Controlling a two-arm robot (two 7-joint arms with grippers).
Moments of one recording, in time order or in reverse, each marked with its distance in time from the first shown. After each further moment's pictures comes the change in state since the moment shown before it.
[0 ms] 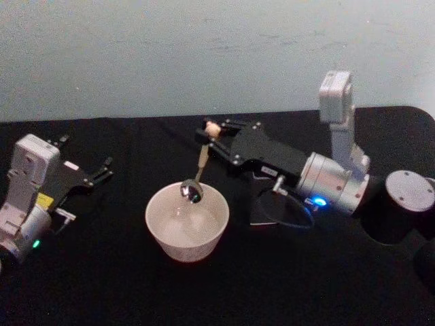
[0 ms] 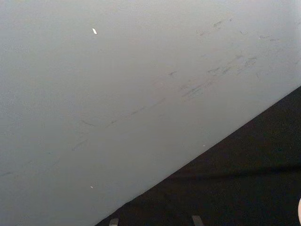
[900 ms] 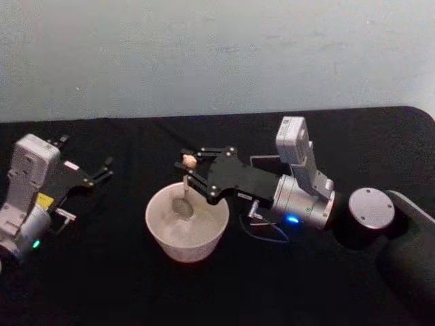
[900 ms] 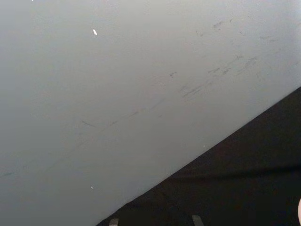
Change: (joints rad) left arm 0.000 0.000 0.000 0.000 0.000 0.000 0.000; right arm 0.082 -0.125 -0.052 0.300 -0.160 -0.252 0.095
